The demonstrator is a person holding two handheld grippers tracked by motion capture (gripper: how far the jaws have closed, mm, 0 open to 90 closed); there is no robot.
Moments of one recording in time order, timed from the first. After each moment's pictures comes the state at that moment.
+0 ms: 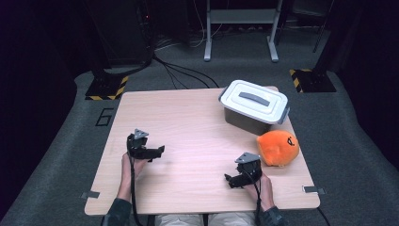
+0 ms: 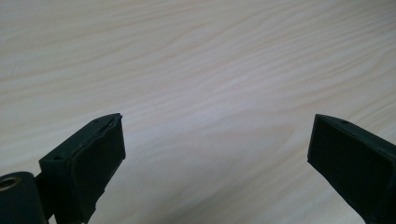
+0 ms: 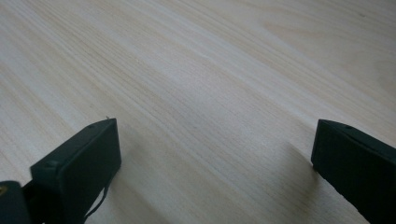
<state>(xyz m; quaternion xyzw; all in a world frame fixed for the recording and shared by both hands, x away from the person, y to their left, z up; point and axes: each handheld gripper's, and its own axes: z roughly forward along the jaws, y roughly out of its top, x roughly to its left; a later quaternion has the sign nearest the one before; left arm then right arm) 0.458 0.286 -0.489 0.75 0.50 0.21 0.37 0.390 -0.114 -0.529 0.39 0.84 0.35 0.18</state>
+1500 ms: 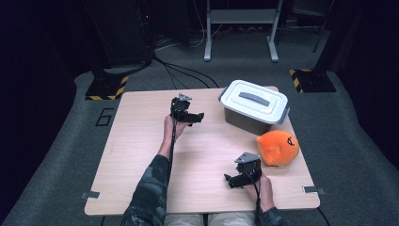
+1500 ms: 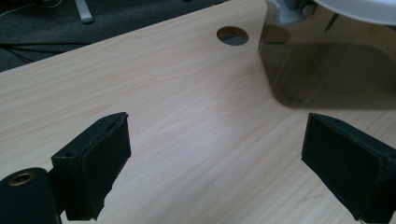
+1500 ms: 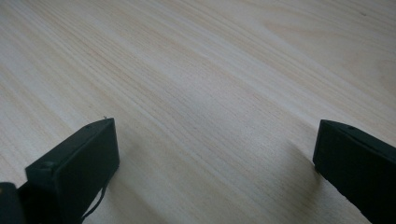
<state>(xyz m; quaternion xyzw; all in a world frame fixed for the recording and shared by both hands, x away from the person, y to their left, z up) 0.580 0.152 -0.443 0.78 0.43 0.20 0.41 0.390 -0.112 -0.529 0.39 0.83 0.35 0.18</state>
